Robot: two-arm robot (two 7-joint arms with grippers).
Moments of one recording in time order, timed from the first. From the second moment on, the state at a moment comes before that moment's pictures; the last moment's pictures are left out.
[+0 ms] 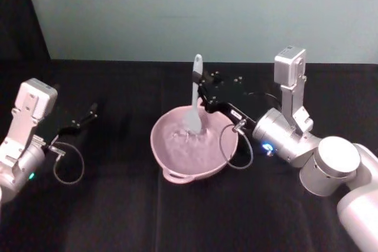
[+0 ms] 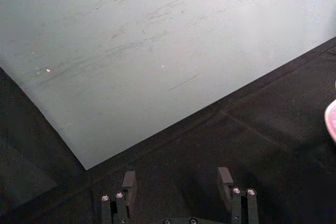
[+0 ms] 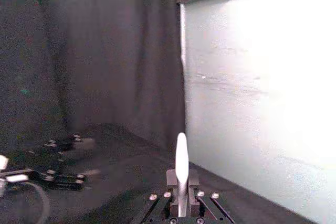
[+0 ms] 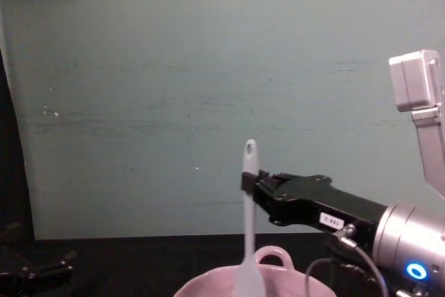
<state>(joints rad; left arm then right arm) -0.20 0.60 0.45 -1.41 -0.25 -0.12 0.03 0.42 0.25 -0.47 -1.19 0.41 -0.24 0.50</state>
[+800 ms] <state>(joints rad) -0.20 0.60 0.45 -1.41 -0.25 -0.12 0.03 0.23 0.40 -0.44 -1.51 0.48 -0.09 0.59</state>
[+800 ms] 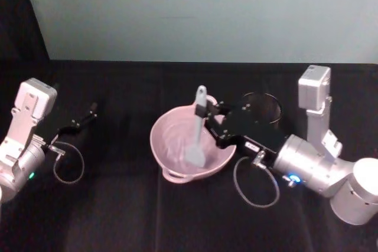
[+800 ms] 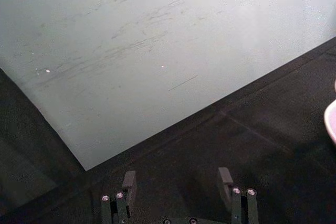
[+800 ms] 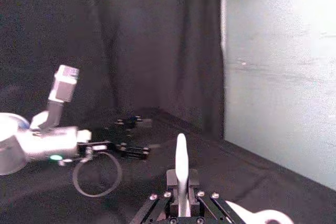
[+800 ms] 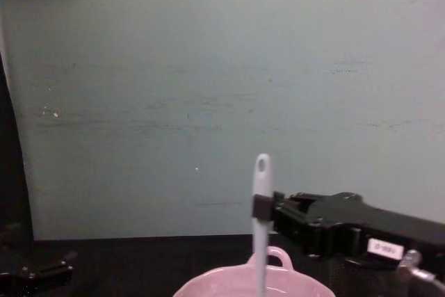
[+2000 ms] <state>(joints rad) -0.20 0.60 0.45 -1.41 -0.25 -0.12 0.03 0.29 0.38 -0.40 -1.43 0.39 -0.13 0.54</state>
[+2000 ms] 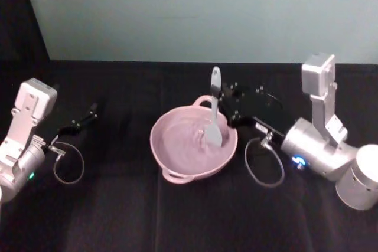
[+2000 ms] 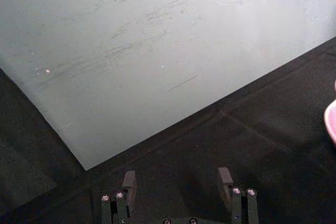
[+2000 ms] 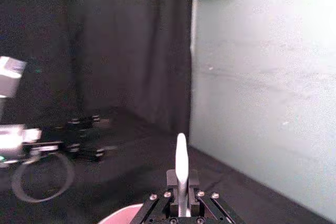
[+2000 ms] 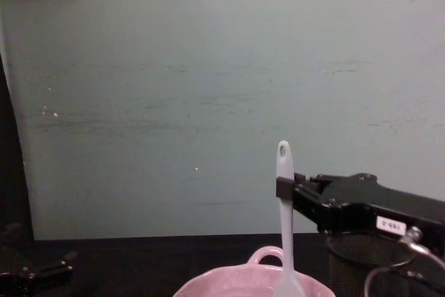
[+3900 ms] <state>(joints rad) -0.20 0.60 0.45 -1.41 -0.25 -0.12 0.03 0.22 0.36 -0.46 -1.51 0.47 -0.15 0.61</state>
